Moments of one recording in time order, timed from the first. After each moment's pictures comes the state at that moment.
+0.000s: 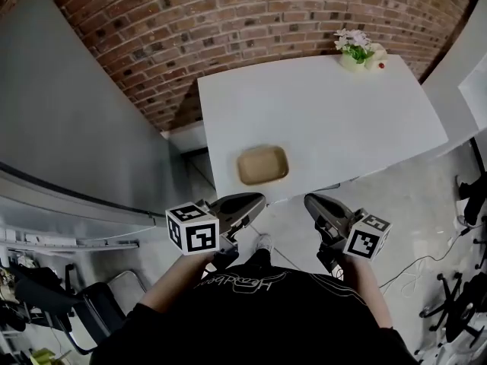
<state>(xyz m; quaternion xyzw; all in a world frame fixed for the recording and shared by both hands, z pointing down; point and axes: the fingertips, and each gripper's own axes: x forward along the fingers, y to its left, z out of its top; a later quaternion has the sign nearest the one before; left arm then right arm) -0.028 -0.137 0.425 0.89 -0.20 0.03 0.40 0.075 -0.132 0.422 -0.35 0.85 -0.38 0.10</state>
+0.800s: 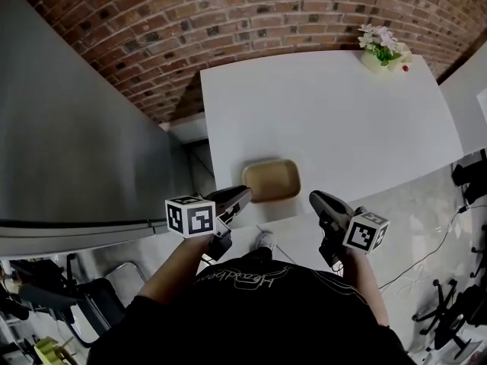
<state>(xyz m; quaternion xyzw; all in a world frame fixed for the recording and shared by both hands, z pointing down) -0.083 -0.239 0.532 0.82 -0.30 0.09 0.49 0.082 -0.221 0.511 -0.38 0.81 -0.45 0.05</state>
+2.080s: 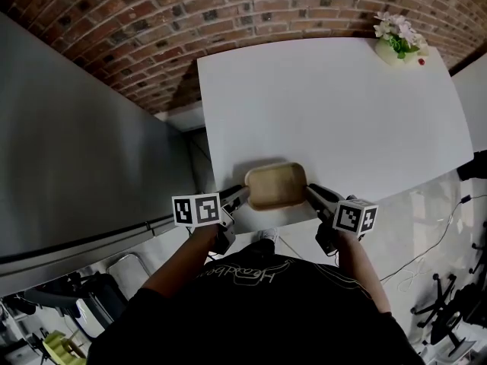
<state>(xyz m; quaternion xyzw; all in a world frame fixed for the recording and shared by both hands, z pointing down) -0.105 -0.262 0.628 0.72 -0.35 0.13 0.58 0.077 -0.262 0.623 -0.40 0.75 -0.52 -0.05</state>
